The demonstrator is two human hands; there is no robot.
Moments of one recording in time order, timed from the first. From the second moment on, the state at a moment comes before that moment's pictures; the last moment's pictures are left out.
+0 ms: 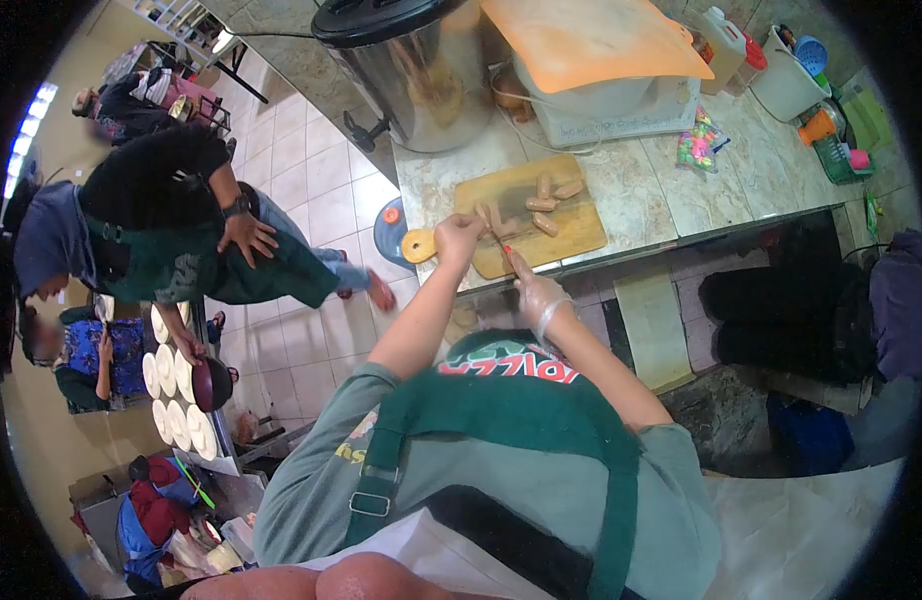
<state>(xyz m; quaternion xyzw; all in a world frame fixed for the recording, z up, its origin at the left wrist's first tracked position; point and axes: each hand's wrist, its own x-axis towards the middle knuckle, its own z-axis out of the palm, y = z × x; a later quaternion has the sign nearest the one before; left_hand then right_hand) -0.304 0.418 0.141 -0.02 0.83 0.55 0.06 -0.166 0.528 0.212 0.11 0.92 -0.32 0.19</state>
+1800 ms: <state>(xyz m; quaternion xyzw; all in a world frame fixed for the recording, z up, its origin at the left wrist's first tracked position) -0.301 0.428 0.155 0.13 0.86 0.49 -0.01 -0.139 0.573 0.191 0.04 0.90 -0.42 0.01</state>
